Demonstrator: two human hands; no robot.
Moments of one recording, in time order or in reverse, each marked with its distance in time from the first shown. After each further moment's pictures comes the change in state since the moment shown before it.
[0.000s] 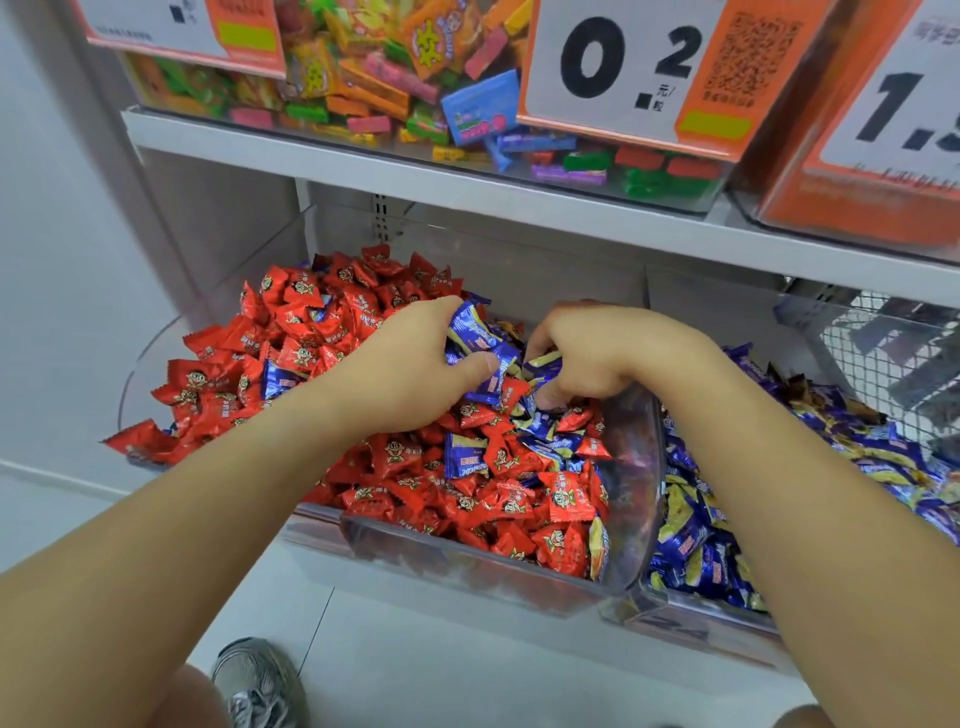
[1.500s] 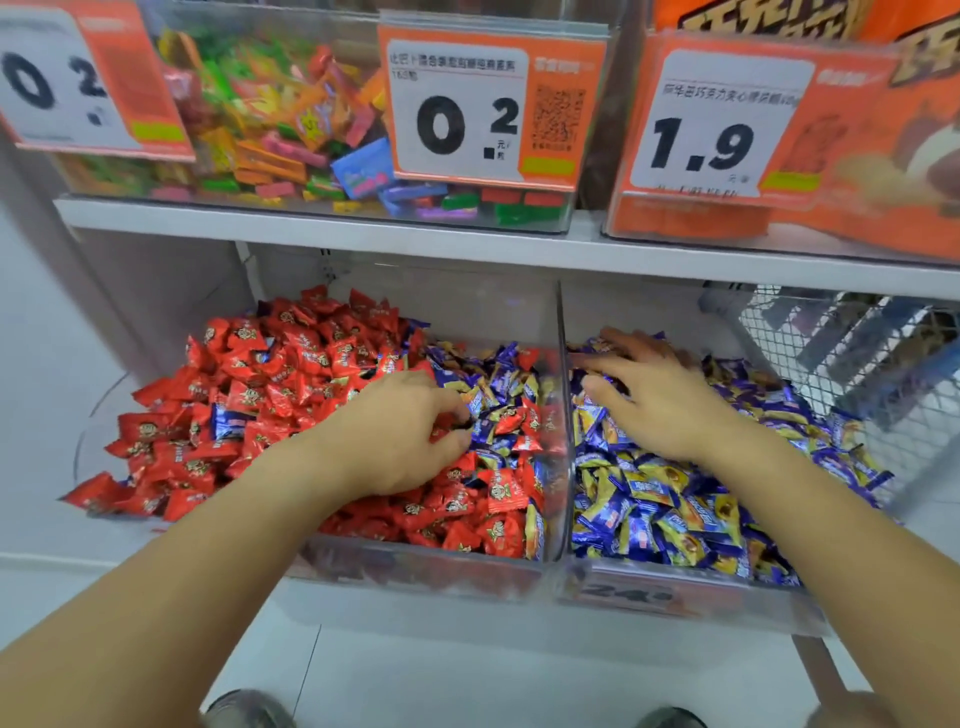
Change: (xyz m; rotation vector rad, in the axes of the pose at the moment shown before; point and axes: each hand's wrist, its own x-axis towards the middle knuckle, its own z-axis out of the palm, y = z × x) left_hand -0.005 0.011 0.031 0.449 -0.256 0.186; right_hand -0.069 0.095 0.086 0.262 0.410 0.201
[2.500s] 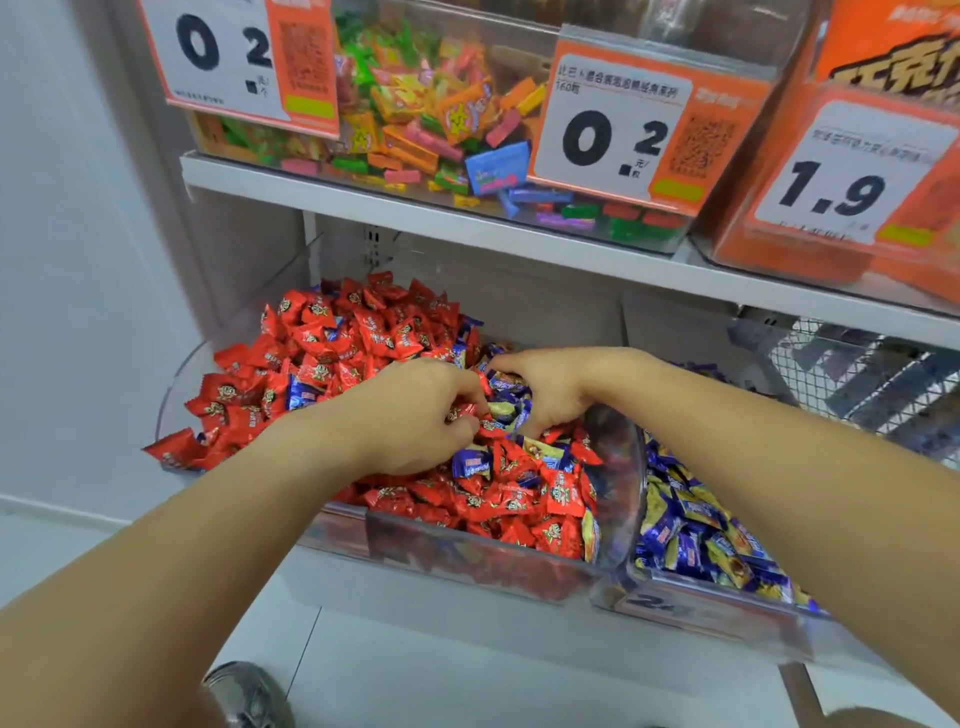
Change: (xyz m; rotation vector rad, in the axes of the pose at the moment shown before) left_hand -0.027 -0.030 -0.020 -0.202 0.031 -0.047; right_hand 0.089 -0.124 0.006 -0.189 -0.503 -0.276
